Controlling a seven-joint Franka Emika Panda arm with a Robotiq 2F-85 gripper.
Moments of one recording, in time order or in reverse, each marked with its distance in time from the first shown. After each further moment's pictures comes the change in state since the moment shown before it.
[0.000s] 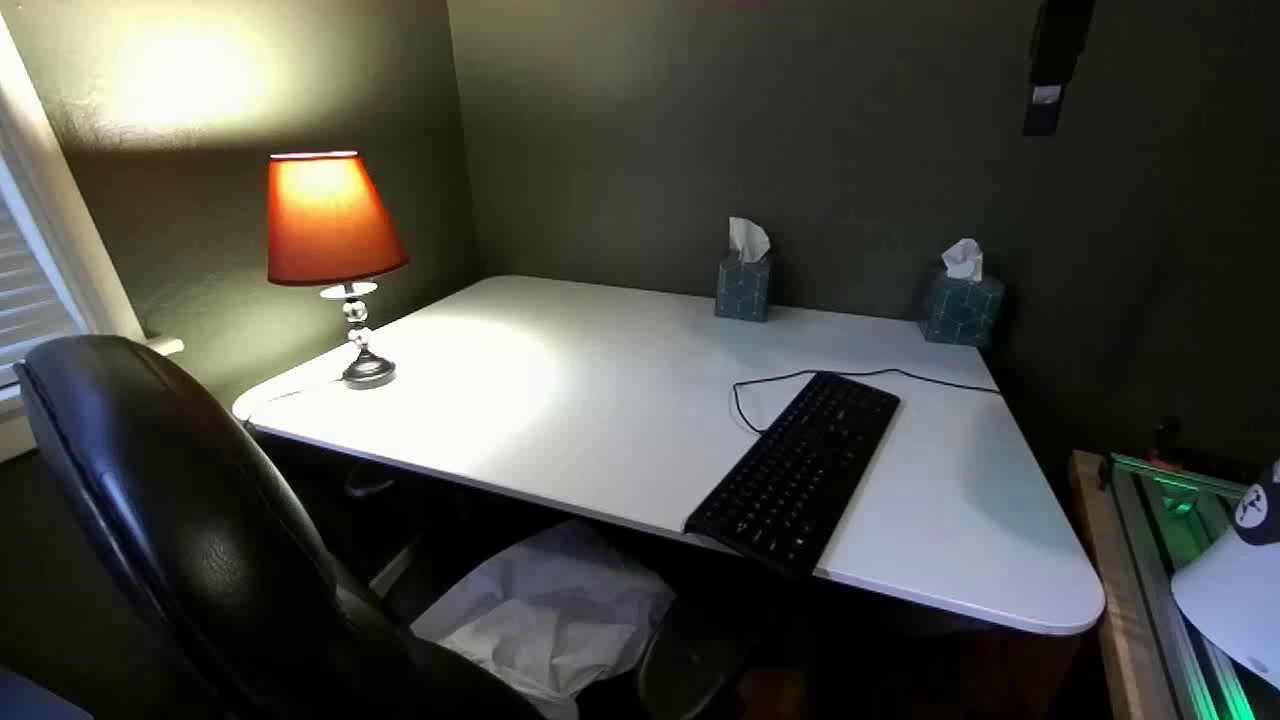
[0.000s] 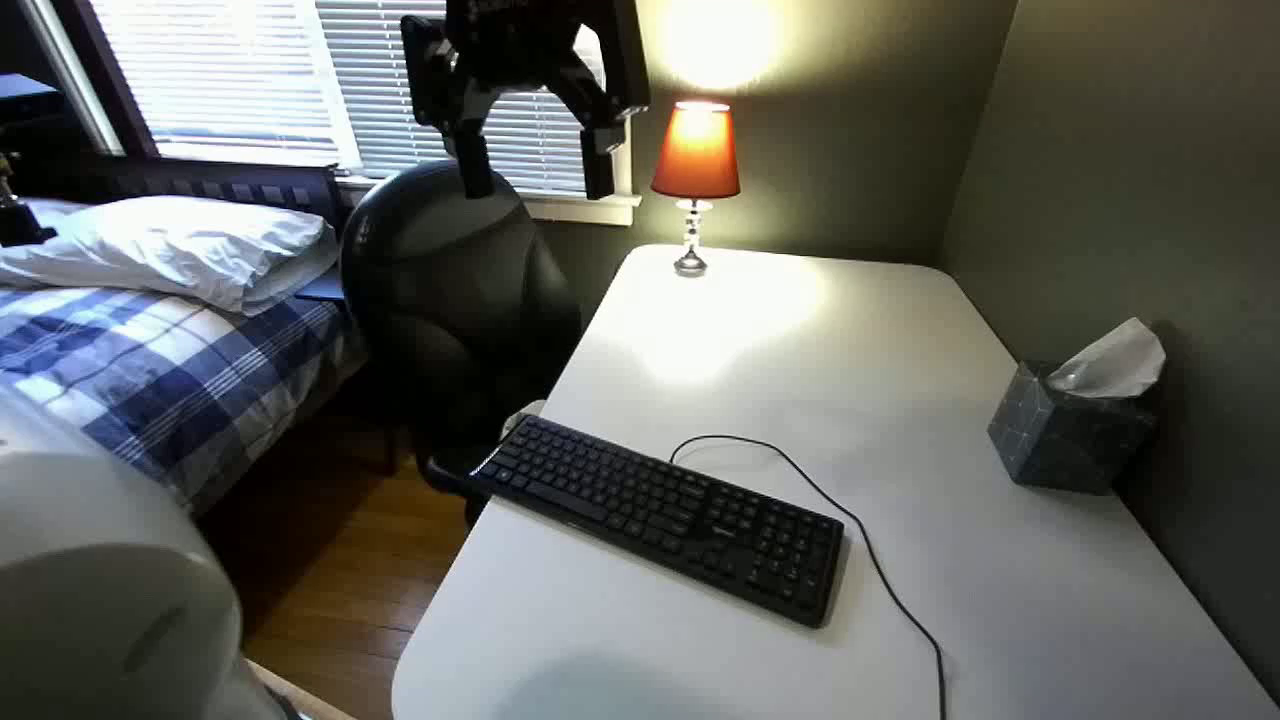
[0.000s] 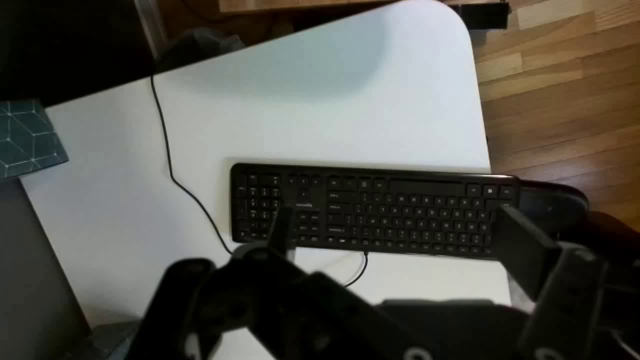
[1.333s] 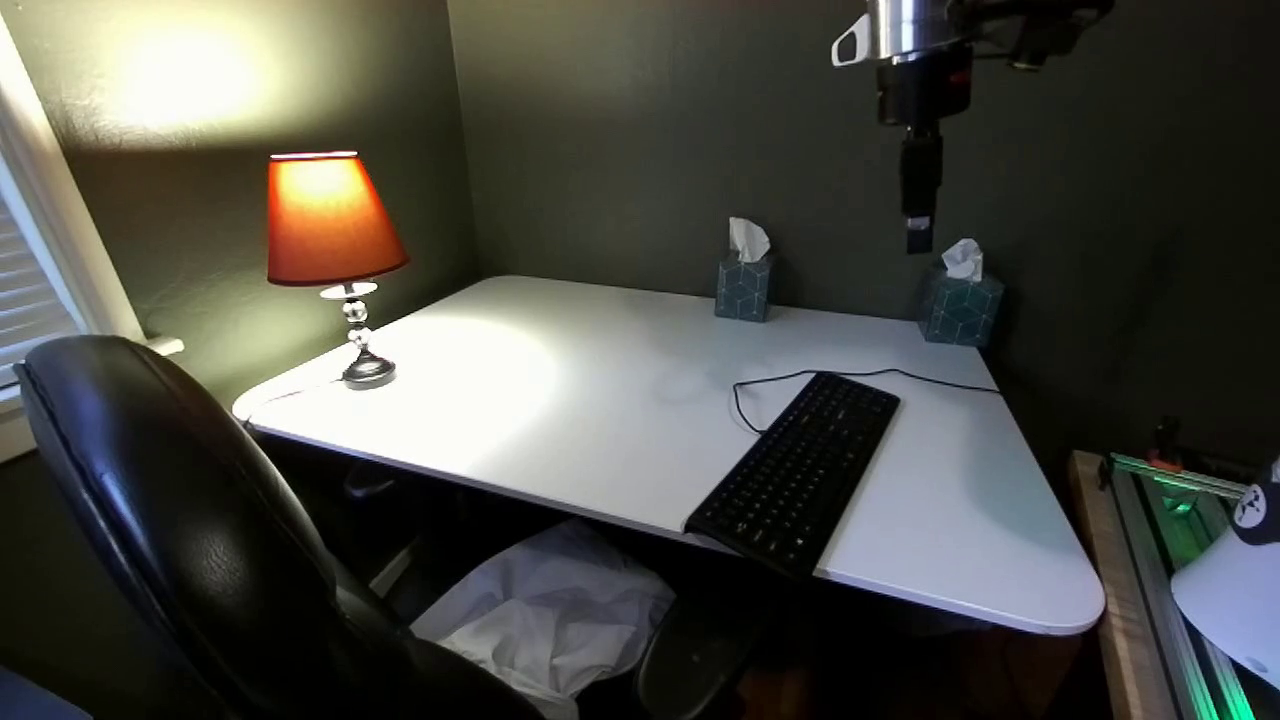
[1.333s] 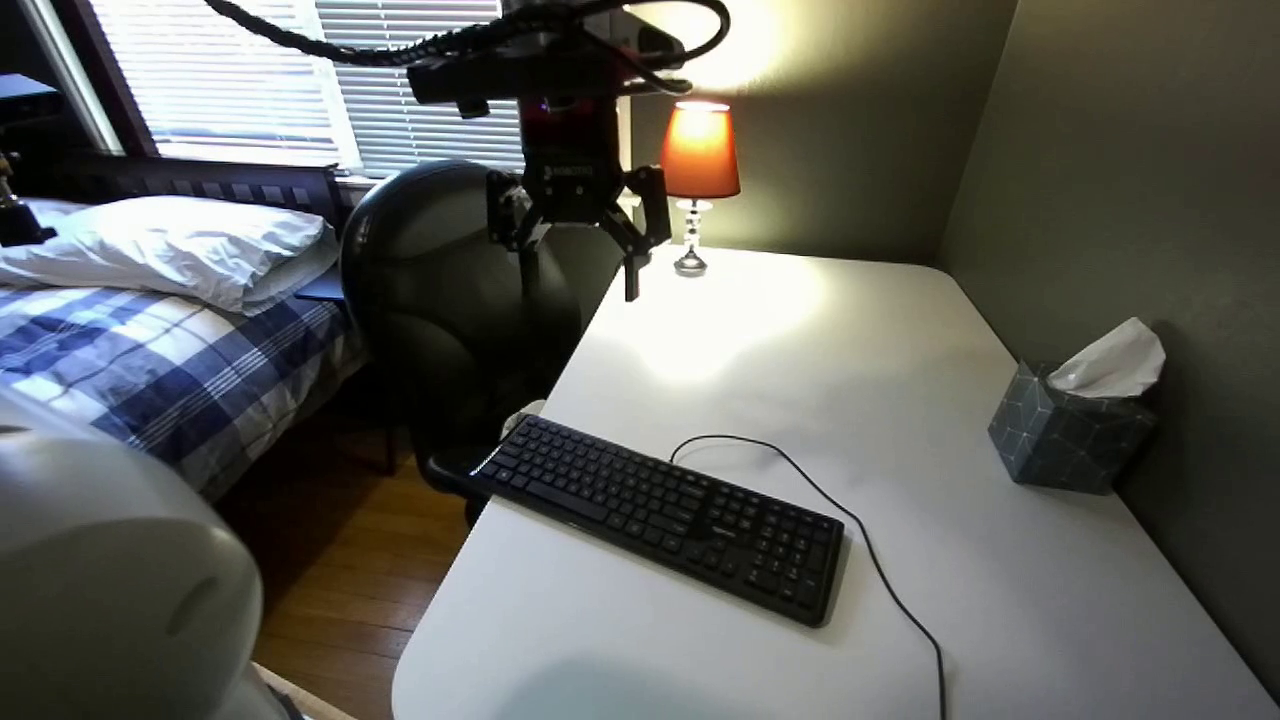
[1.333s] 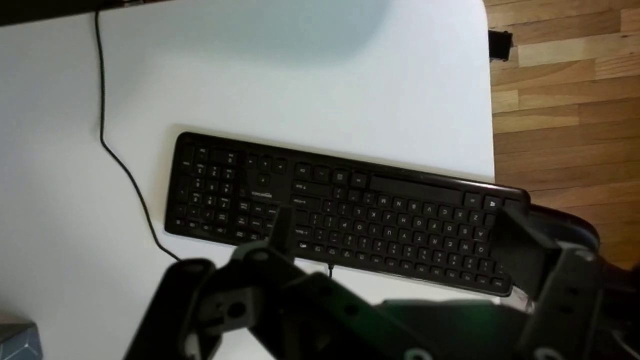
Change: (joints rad) arm 0.062 0.351 -0.007 -0.017 0.000 0.260 -0.044
